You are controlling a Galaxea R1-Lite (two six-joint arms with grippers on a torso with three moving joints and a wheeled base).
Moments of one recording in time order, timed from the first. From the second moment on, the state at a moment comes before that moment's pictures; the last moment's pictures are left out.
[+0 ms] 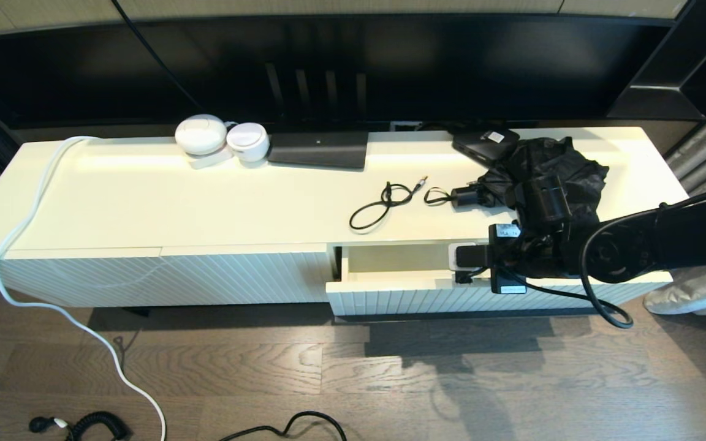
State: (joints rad) left arm 0.00 0.00 0.00 0.00 0.00 0.00; right arm 0.34 2.00 -1.30 -0.07 -0.14 -1.30
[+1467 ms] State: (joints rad) left arm 0.00 0.00 0.00 0.00 0.00 0.00; right arm 0.37 1.90 -1.03 -0.06 -0.14 -1.29
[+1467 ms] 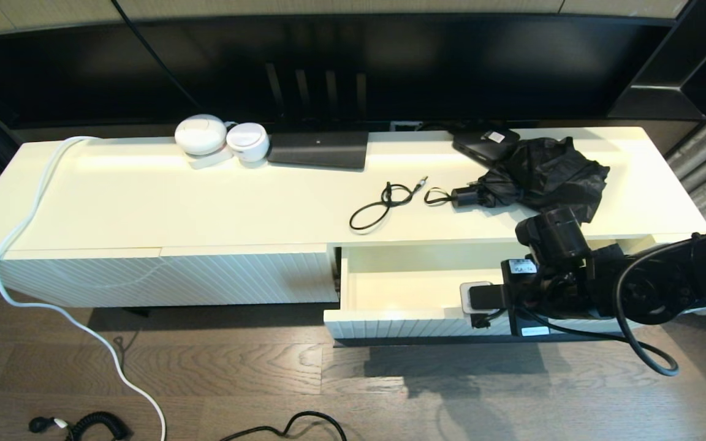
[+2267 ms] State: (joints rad) left arm 0.00 0.00 0.00 0.00 0.00 0.00; right arm 0.40 1.85 -0.91 -0.06 -0.14 -1.26
